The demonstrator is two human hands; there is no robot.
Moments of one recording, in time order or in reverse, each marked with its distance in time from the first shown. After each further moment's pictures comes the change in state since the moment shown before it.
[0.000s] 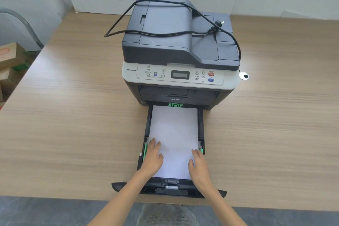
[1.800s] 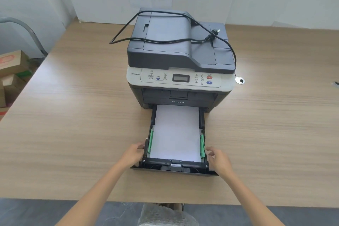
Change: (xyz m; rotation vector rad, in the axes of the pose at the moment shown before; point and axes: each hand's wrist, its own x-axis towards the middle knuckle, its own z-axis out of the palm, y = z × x) left_hand -0.004 -0.032 -0.081 -0.100 -0.095 -0.139; right_hand 0.015 0.019 -0.071 -0.265 0.012 0.084
